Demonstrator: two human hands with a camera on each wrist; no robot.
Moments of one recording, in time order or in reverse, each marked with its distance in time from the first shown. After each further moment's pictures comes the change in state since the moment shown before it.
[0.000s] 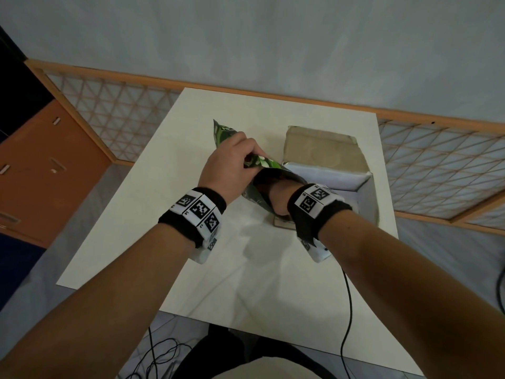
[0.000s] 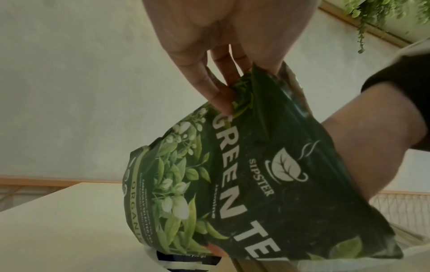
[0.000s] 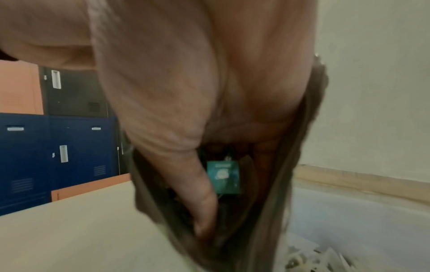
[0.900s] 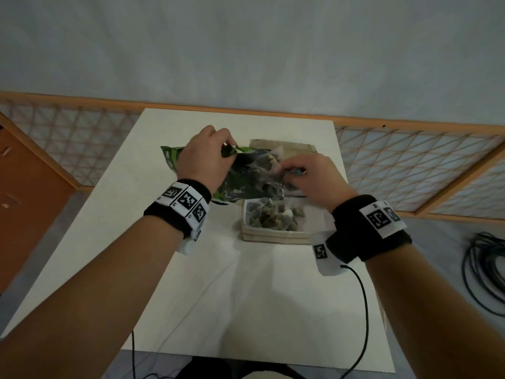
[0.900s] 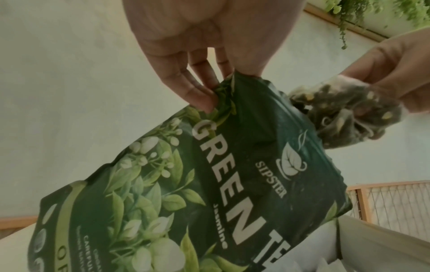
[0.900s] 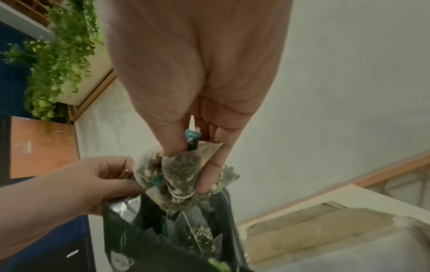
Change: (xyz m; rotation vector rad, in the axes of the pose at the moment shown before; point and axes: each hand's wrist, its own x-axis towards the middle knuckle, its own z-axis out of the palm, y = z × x) left_hand 0.055 0.035 0.023 0.283 0.056 -0.029; right_hand -0.090 0.084 -0.052 0.591 0.663 -0.050
